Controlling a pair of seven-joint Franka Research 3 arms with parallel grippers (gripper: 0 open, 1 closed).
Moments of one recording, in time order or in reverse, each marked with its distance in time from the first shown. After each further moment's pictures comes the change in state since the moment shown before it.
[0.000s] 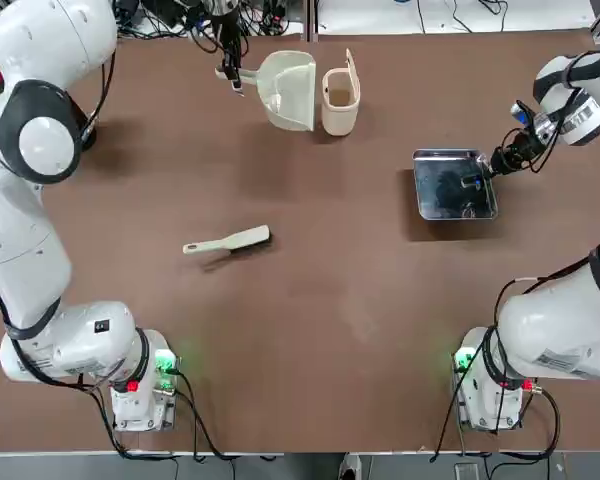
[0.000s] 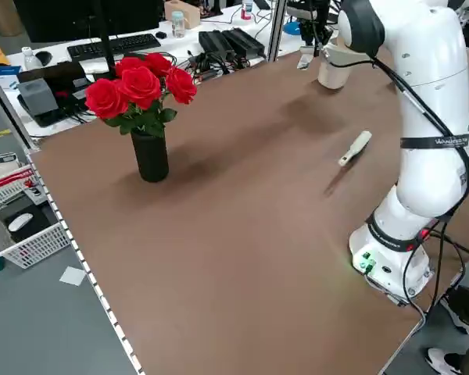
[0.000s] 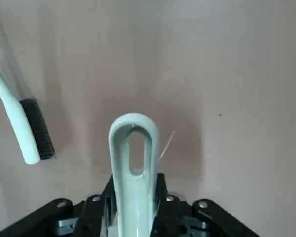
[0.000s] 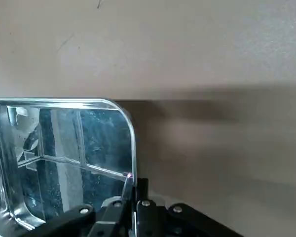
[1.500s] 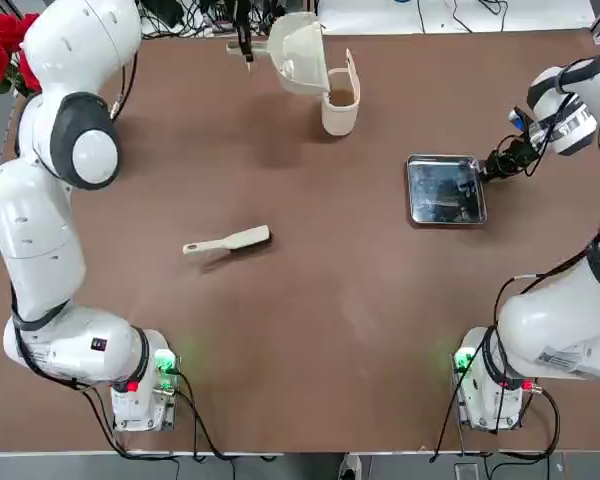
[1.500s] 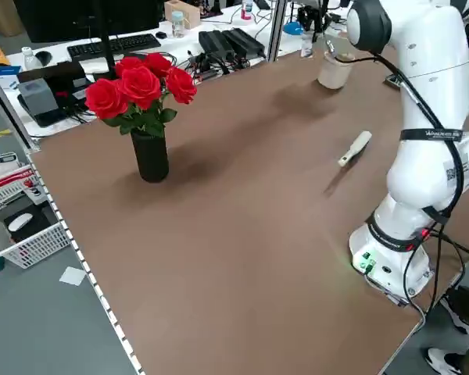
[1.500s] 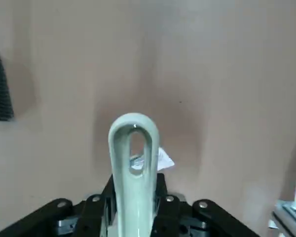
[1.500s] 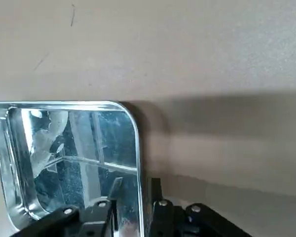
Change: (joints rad) left arm -0.280 0.047 0.296 0.250 -0.067 0.025 -0.135; right arm -0.001 0.074 0.001 0.012 0.103 0.081 -0.066
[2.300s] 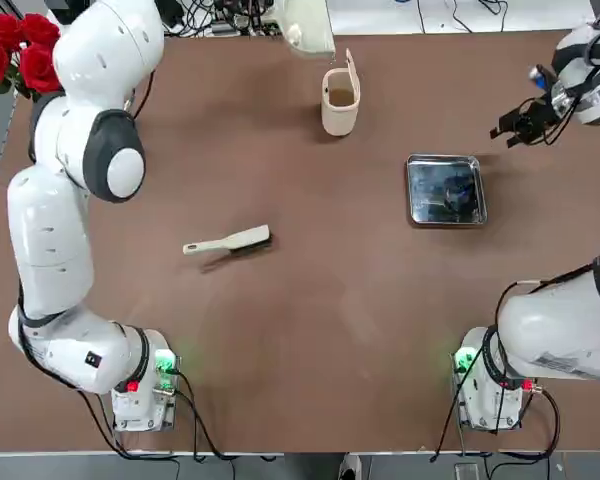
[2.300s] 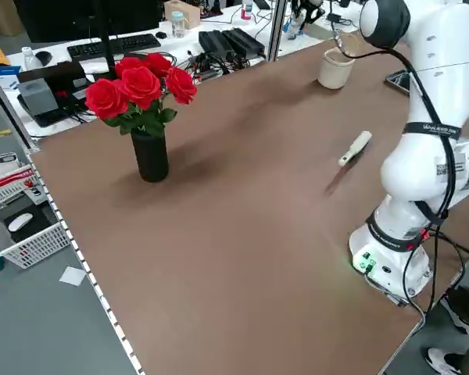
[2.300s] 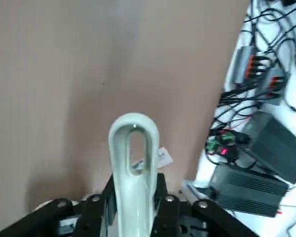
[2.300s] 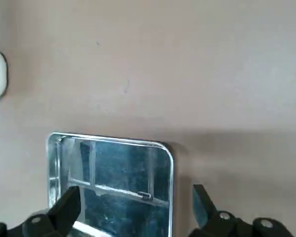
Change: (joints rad) left arm -0.275 -0.003 0.363 0.011 0.038 0.293 -0.141; right arm 0.010 -0.216 -0.002 0.042 -0.102 -0.063 0.142
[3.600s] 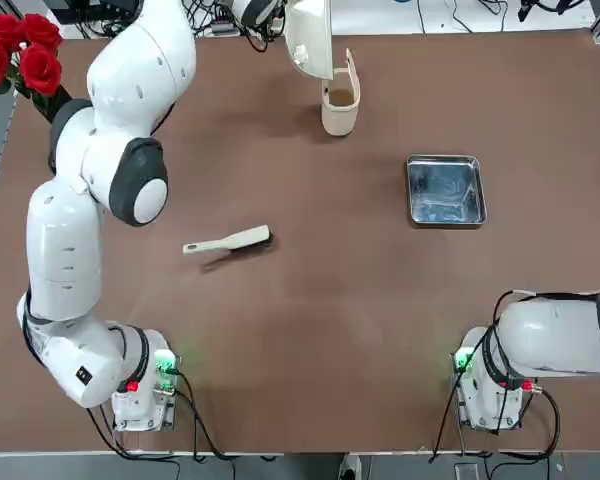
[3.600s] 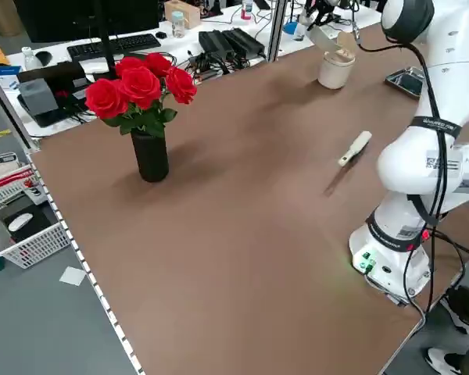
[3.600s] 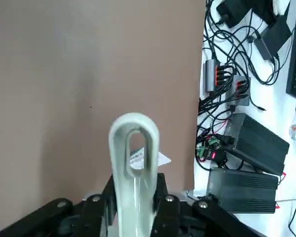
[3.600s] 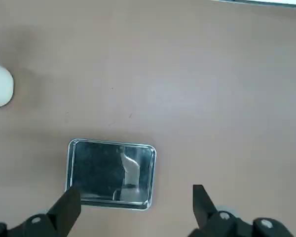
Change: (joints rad) left arm -0.243 0.008 0.196 -0.009 0.146 -0.049 -0.014; right arm 0.116 -0.229 0.214 0.507 -0.642 -0.441 0.631
